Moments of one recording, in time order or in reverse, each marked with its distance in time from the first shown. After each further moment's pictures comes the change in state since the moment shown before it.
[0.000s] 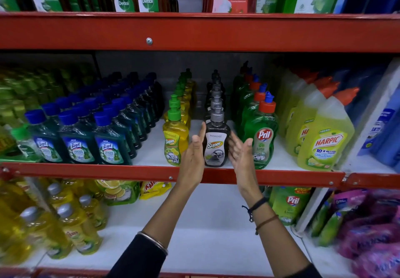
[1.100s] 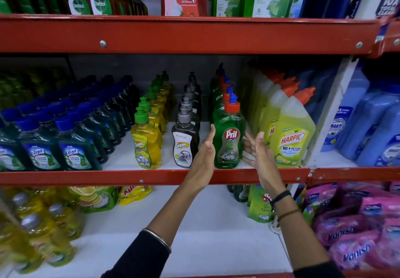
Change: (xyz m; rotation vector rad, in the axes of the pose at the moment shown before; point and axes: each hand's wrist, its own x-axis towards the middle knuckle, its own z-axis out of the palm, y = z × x) left_hand 0.000 0.018 0.079 -0.079 -0.282 0.015; right_hand 0.001 -0.032 -0.111 -0.195 0.106 0.052
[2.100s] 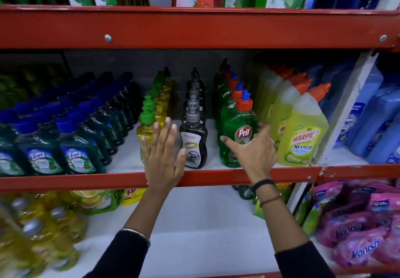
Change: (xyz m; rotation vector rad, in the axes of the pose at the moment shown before) left_hand 0.003 -0.066 -0.093 1.037 0.697 0.570; right_hand 0.022 -0.007 0.054 -0.744 0.528 -0.104
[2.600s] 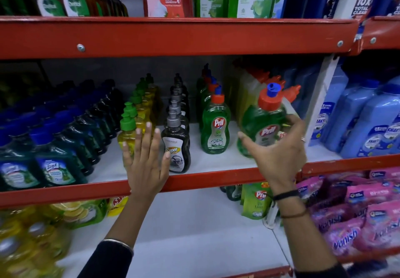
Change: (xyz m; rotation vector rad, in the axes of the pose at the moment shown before) left_hand -0.002 -0.002 0.003 0.195 -0.052 0.020; right_hand 0.001 0.014 -0.082 0.145 0.290 -0.117
